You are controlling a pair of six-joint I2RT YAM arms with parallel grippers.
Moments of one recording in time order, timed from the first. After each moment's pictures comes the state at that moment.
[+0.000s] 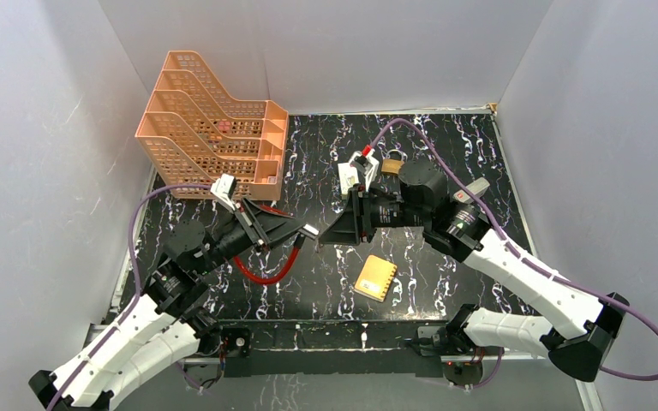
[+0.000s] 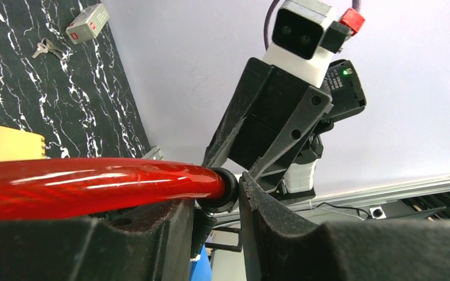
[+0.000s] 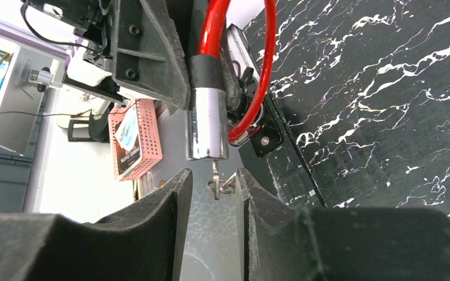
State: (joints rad) left arm -0.72 0.59 0.65 -0.01 0.27 -1.30; right arm 0.87 1.07 1.12 -0.31 -0.62 0.69
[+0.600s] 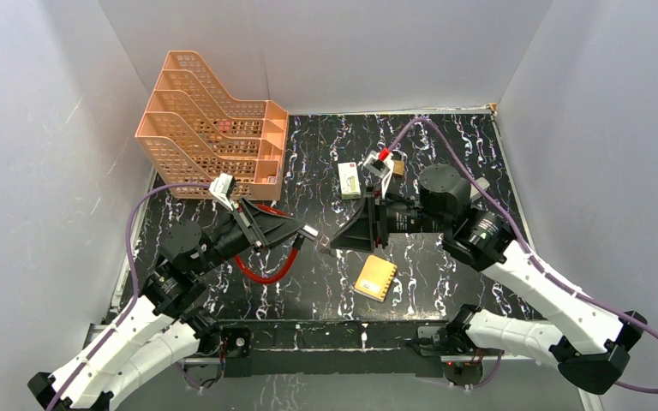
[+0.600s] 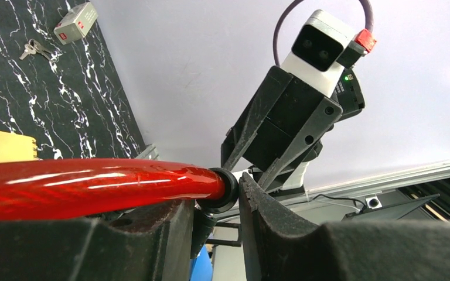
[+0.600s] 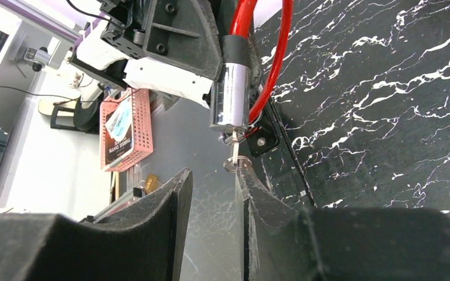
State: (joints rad) left arm -0.72 0.58 0.67 0.00 0.29 -1.29; right arm 0.87 0.97 1.13 -0.37 -0.63 0.59
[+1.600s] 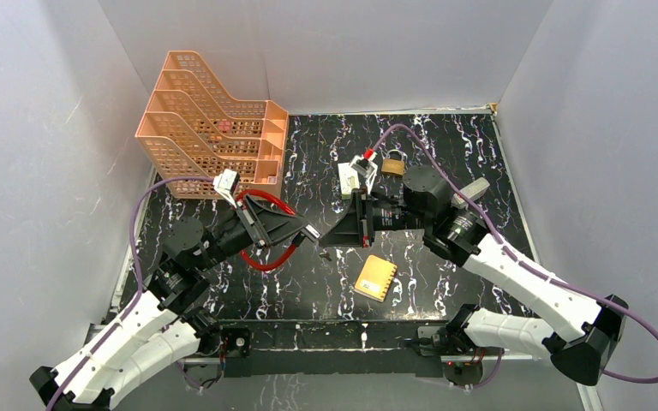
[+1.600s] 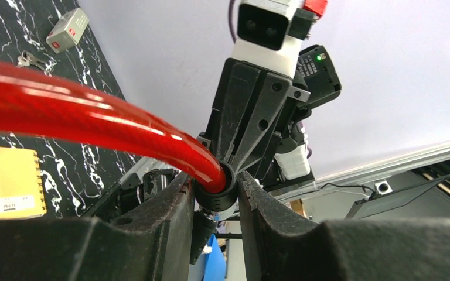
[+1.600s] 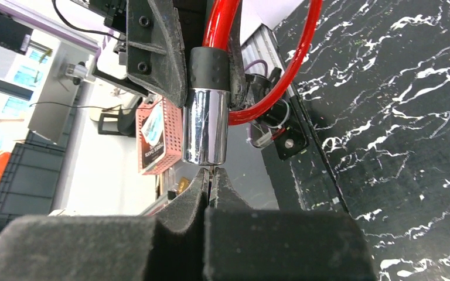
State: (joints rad) left arm -0.72 0.62 0.67 0.07 0.33 -1.25; right arm 0.87 1.05 1.05 -0.20 -0.70 0.75
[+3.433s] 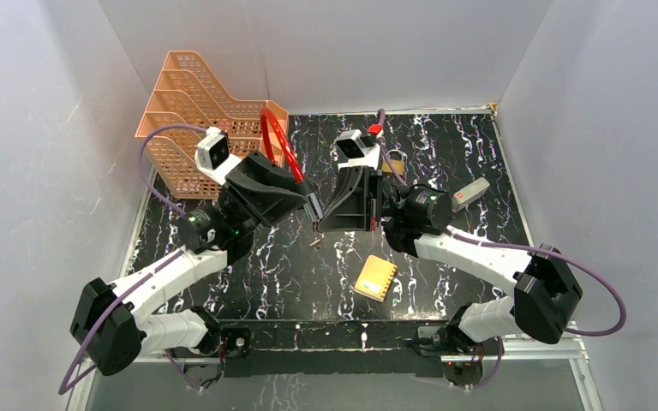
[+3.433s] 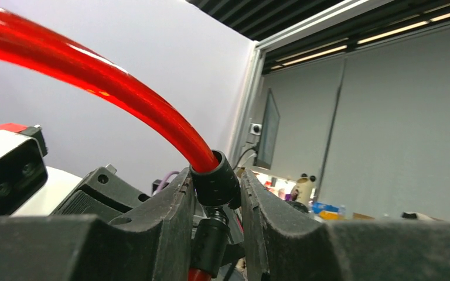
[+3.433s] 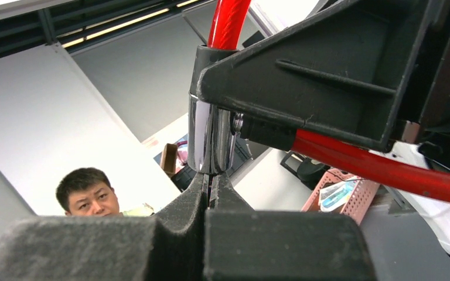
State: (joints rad) left arm -0.72 1.18 0.81 1.52 0.55 -1.27; right arm 0.90 1.34 0.94 1.43 -0.80 1.75
